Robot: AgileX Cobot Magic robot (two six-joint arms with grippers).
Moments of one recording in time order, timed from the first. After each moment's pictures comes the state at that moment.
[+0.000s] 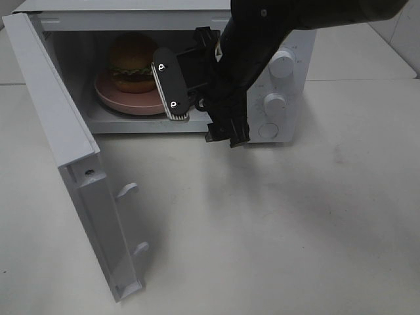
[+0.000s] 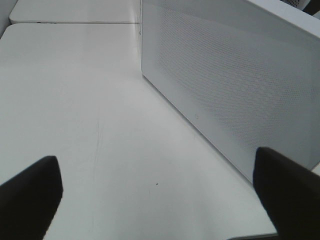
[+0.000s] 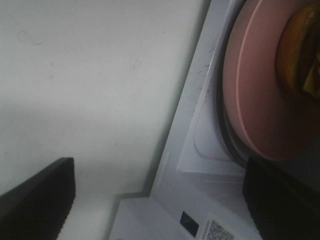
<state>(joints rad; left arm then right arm) 0.00 0.00 -0.50 -0.16 1.03 0.06 0.68 1.91 -1.40 -0.21 0.50 -1.13</state>
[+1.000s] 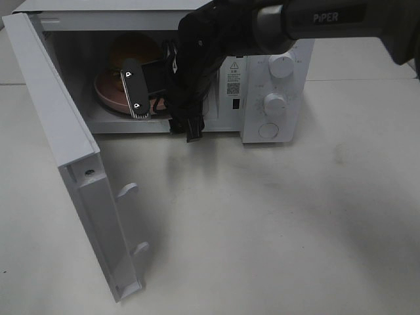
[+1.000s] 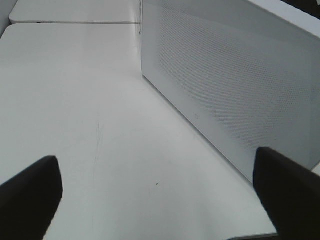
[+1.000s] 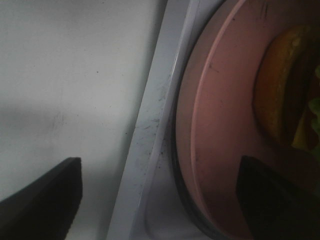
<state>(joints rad) 0.00 0.00 -0.50 -0.16 1.03 0.06 0.68 2.25 -1.77 -0.20 0.48 -1.10</state>
